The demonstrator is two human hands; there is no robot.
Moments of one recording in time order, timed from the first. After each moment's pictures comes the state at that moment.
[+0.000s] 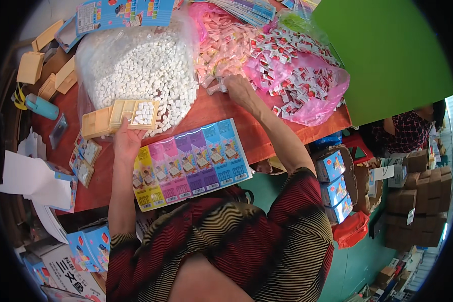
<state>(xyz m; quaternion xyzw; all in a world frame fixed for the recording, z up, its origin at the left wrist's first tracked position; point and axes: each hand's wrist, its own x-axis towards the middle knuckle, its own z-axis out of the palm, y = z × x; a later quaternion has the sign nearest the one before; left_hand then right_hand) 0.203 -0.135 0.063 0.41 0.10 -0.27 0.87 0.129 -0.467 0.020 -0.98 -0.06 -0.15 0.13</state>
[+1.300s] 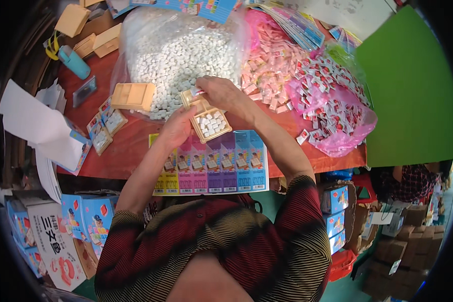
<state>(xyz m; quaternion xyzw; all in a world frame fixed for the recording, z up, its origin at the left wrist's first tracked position) 0.177 -0.167 0.061 0.40 -0.06 -0.42 0.81 0.185 -0.331 0.096 -0.94 -0.24 -0.11 0.23</state>
